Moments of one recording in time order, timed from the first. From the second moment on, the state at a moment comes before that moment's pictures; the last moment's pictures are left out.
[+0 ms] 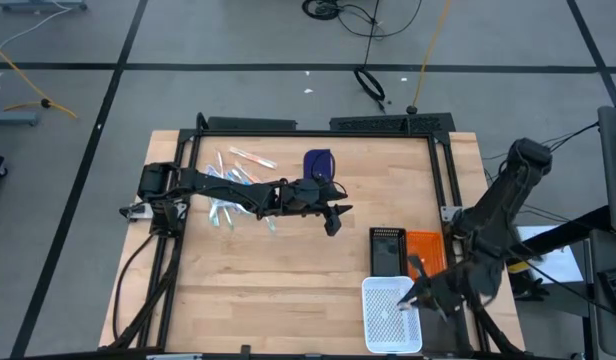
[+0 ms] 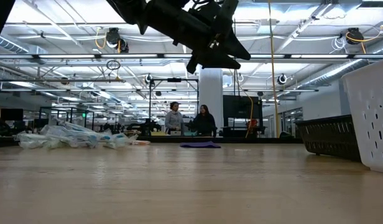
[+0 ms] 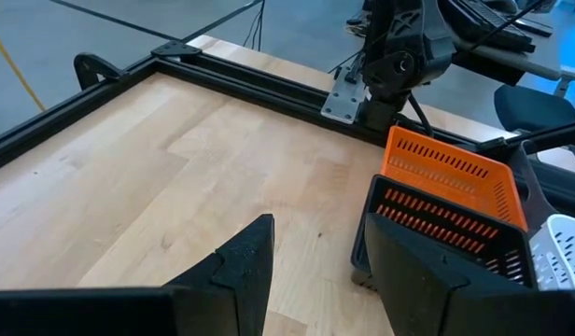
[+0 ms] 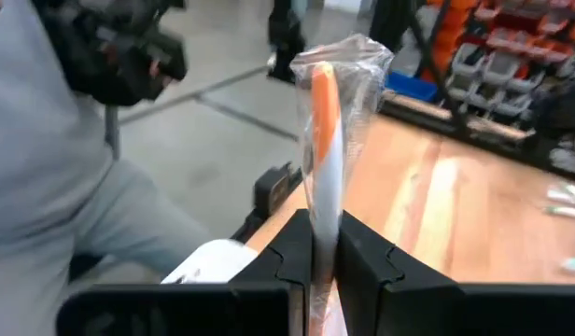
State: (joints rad) left arm 0.01 1.86 1.26 0.24 -0.19 -0.27; right arm 1.05 1.03 0.59 0.16 0.53 0.06
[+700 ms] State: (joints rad) left arm 0.01 1.86 1.26 0.24 -0.19 -0.26; right arm 1.08 1.10 0.62 -0.07 0.63 0.17
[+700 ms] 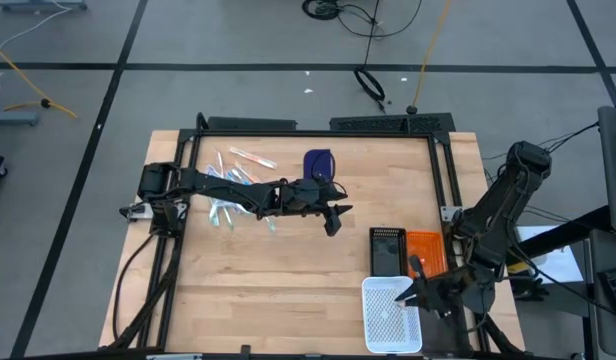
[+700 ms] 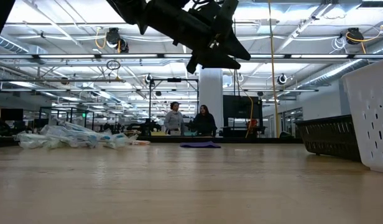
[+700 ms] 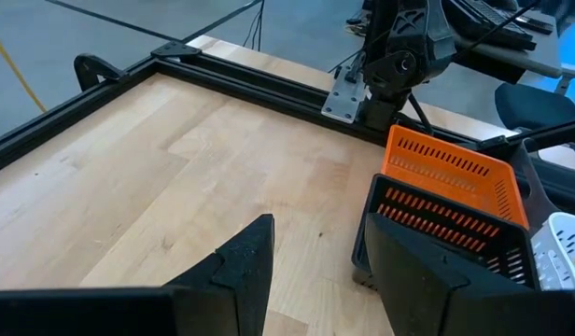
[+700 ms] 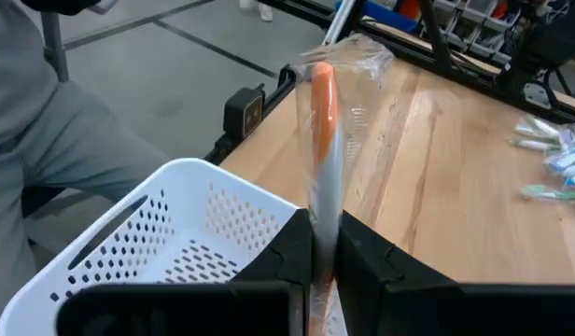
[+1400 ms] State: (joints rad) left arm 0.01 1.86 1.26 0.24 -0.19 -0.26; right arm 1.07 1.10 0.62 -0.12 0.57 0.25
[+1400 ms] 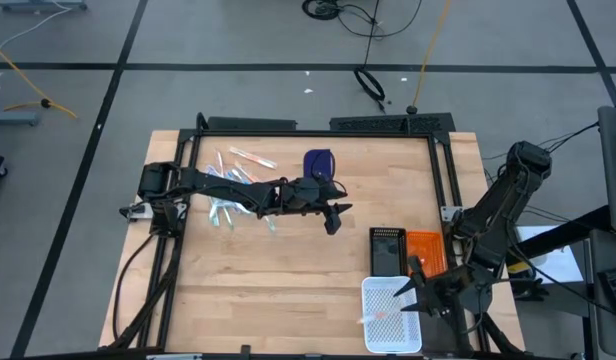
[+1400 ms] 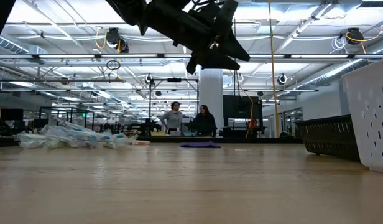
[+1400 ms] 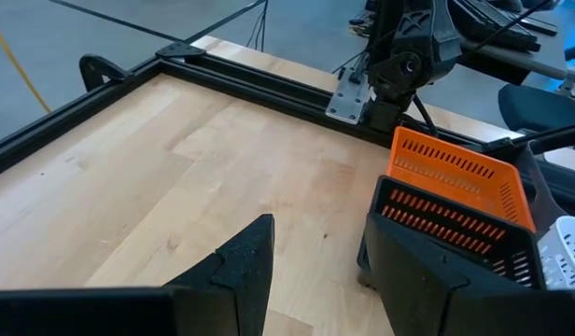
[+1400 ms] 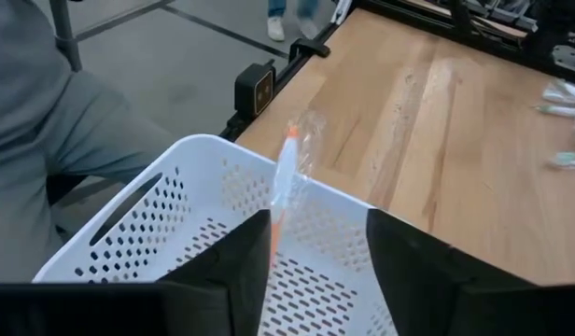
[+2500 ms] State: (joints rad) left arm 0.31 1.64 1.26 -0.79 -0.45 -0.31; right arm 0.85 1.00 0.62 -0.23 0.76 0.14
